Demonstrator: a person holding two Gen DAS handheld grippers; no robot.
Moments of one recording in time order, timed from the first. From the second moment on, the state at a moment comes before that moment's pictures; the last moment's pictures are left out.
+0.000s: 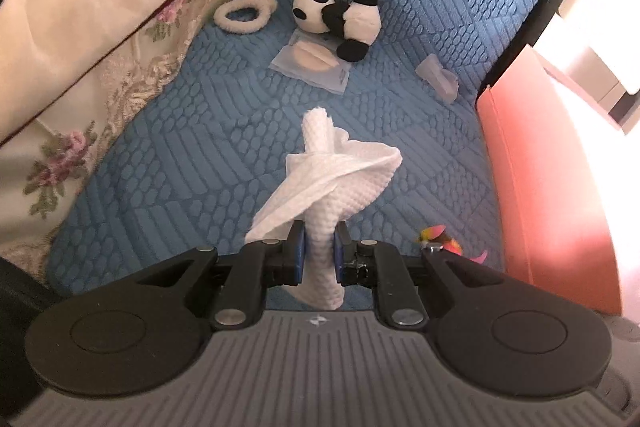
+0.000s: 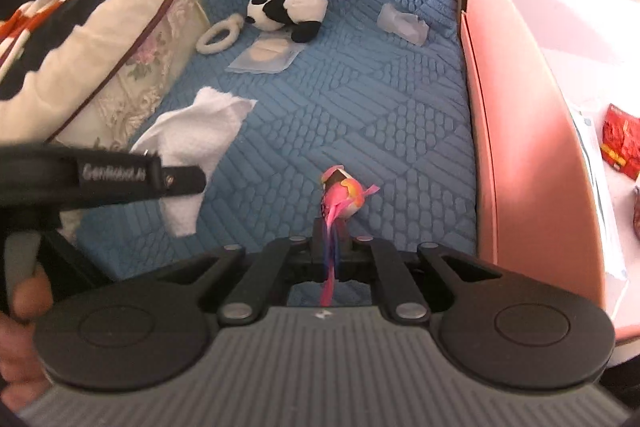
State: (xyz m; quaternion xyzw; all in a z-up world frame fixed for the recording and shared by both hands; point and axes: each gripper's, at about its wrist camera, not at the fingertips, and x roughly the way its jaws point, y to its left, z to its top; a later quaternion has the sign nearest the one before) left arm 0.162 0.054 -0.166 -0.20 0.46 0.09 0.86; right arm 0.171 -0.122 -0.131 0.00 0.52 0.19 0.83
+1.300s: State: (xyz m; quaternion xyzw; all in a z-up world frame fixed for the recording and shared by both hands) left arm 0.172 0.063 -0.174 -0.23 0.47 0.09 0.85; right arm 0.188 -0.112 -0.149 -0.06 0.50 0.17 0.85
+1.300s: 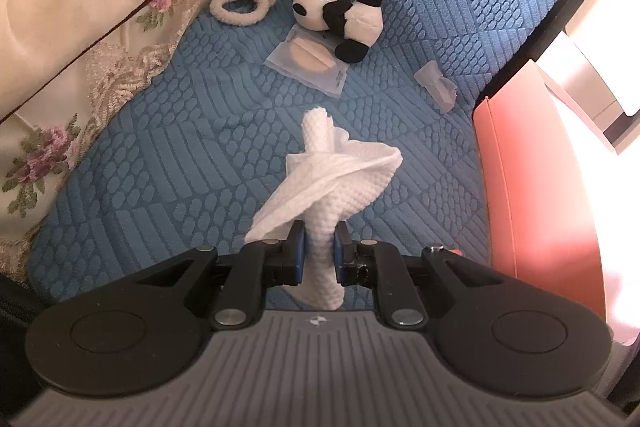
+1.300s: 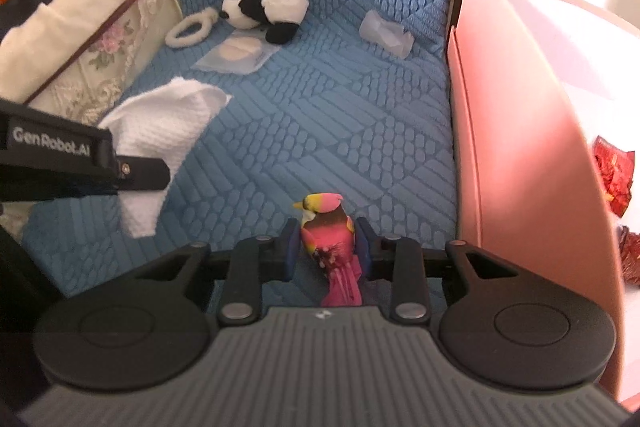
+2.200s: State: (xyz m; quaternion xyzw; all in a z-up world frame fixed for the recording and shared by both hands) left arm 0.144 0.036 -0.132 -0.22 0.46 0.03 0.86; right arm 0.164 -0.150 -0.068 0.01 0.48 0.17 0.86
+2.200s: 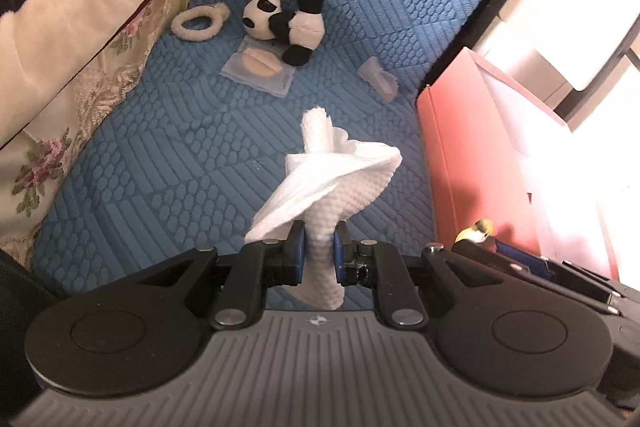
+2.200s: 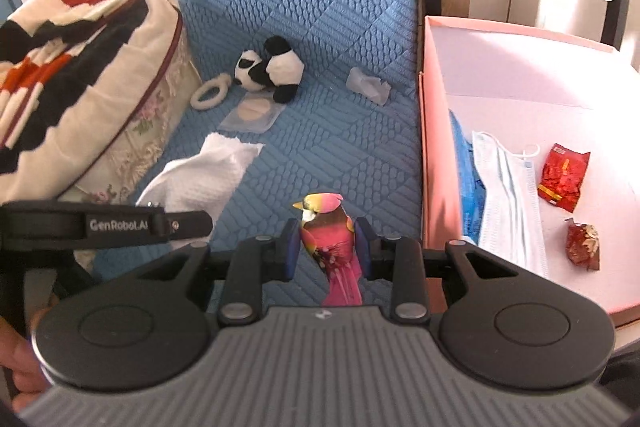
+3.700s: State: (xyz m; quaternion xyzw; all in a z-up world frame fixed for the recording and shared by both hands) left arm 0.176 -0.100 0.013 -0.18 0.36 -0.02 0.92; right arm 0.195 -0.274 0.061 0.04 0.37 0.17 0.91
